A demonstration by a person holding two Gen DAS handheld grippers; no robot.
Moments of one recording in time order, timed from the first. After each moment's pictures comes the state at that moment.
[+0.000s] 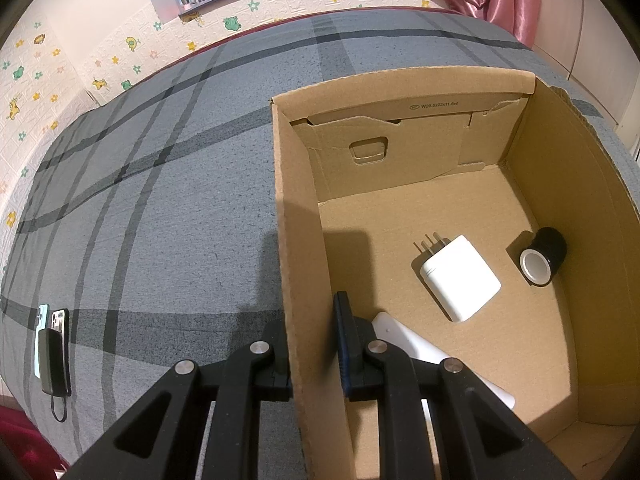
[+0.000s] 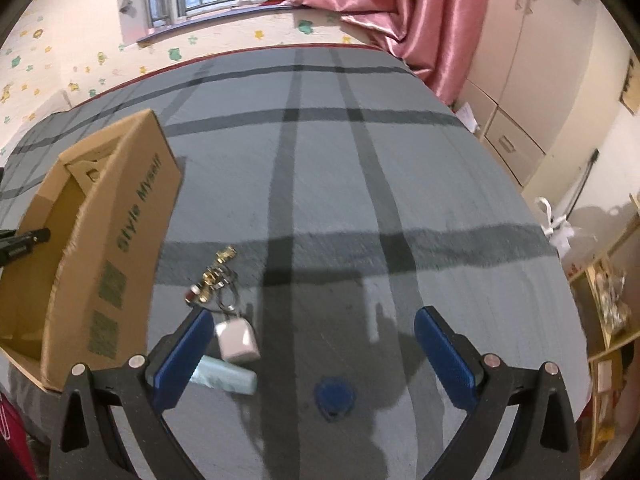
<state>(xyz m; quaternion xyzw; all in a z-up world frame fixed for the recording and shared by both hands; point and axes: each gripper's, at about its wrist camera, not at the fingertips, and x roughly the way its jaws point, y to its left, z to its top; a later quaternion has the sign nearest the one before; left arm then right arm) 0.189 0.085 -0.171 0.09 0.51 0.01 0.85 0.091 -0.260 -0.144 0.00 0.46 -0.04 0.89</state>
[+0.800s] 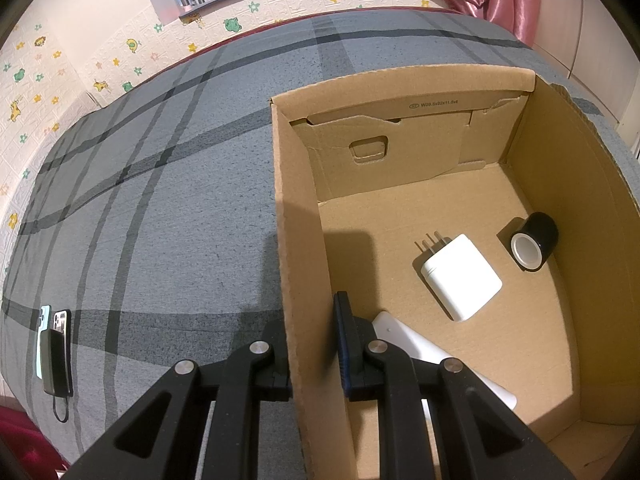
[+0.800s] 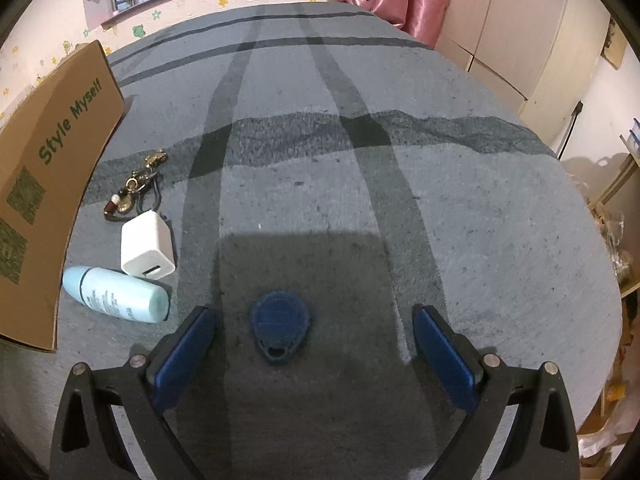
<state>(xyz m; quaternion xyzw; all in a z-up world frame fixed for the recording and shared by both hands) 0.189 0.085 -0.171 0.09 0.51 0.01 0.86 0.061 -0.285 -0.230 0.02 0.50 -0.08 0.86</state>
